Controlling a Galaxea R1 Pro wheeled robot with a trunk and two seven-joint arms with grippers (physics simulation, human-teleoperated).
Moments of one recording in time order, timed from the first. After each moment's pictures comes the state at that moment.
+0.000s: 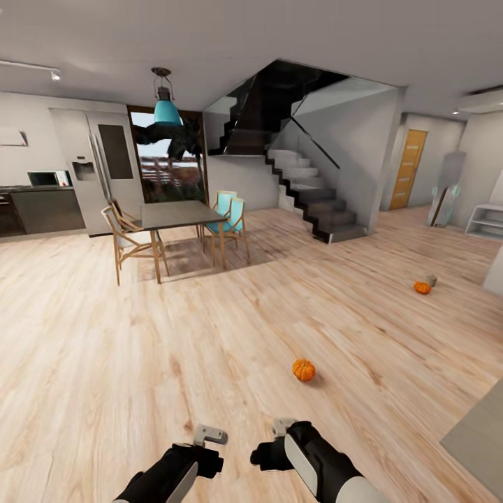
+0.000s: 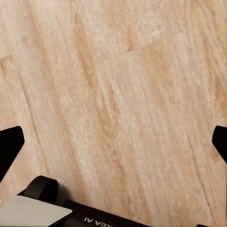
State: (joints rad) left arm -0.48 -0.08 -0.42 -0.49 0.26 0.41 0.11; right arm -0.54 0.17 0.35 -0.49 -0.37 0.63 -0.04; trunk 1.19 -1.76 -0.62
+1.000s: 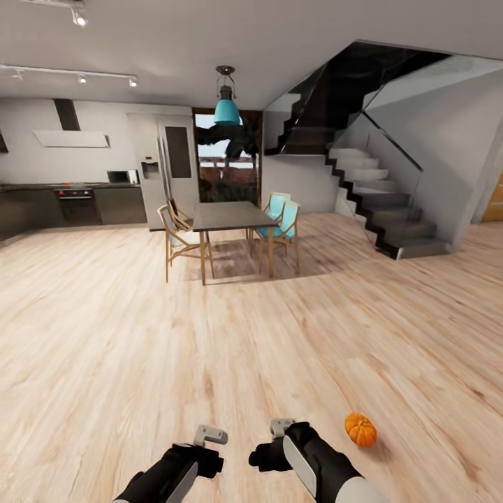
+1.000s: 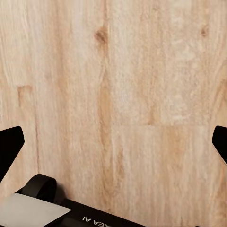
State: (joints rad) left arm -0.48 -0.08 -0.42 -0.49 0.25 0.41 0.11; right arm -0.54 0.17 0.37 -0.49 -0.38 0.63 -0.04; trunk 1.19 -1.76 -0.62
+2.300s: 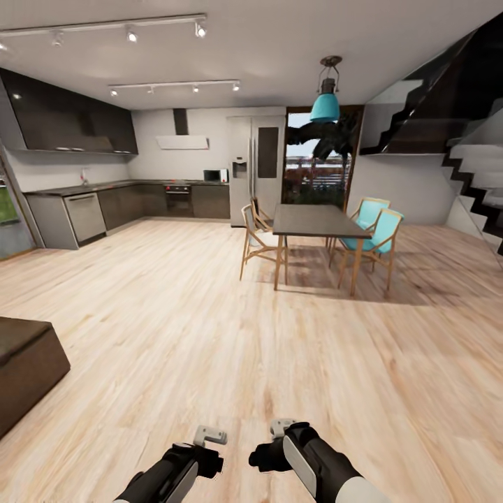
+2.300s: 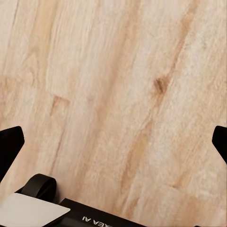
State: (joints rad) left arm -0.48 -0.08 -0.42 -0.49 0.25 0.40 0.11; right arm -0.54 0.17 0.38 -0.49 -0.38 0.63 -0.04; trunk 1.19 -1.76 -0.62
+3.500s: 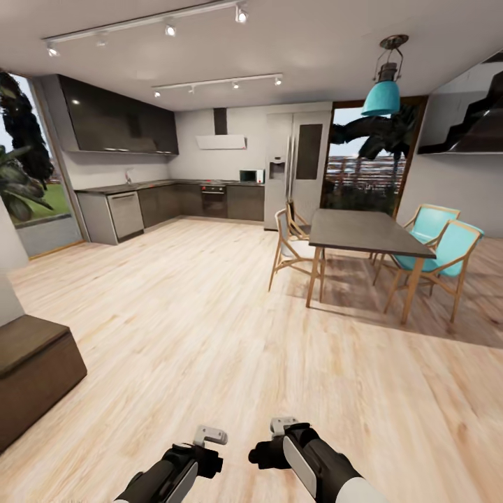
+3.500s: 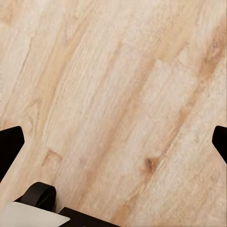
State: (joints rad) left arm -0.48 -0.08 -0.42 -0.49 0.25 0.40 0.12; right arm -0.54 0.17 0.38 -0.49 -0.38 0.59 -0.04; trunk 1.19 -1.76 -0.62
